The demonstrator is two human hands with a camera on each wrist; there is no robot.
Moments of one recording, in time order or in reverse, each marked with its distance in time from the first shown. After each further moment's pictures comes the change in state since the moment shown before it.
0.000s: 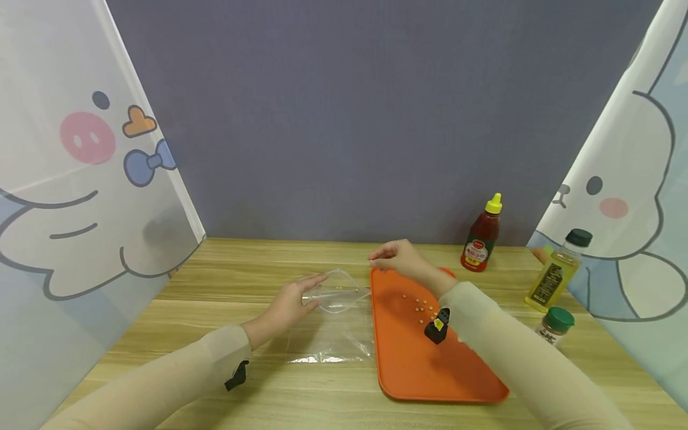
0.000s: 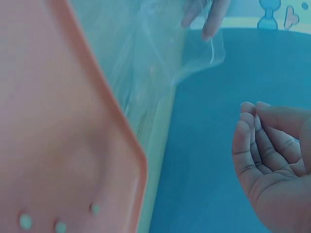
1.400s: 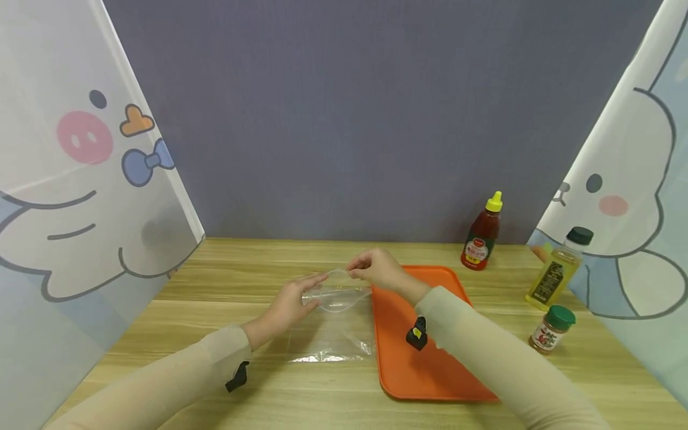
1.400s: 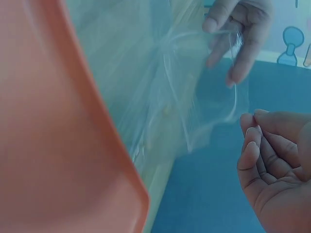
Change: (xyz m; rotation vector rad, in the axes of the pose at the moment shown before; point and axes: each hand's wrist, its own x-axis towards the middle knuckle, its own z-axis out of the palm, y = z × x) left_hand 0.002 -0.006 0.002 -0.032 0.018 0.057; right_hand 0.011 -0.010 0.049 -0.238 0.027 -0.079
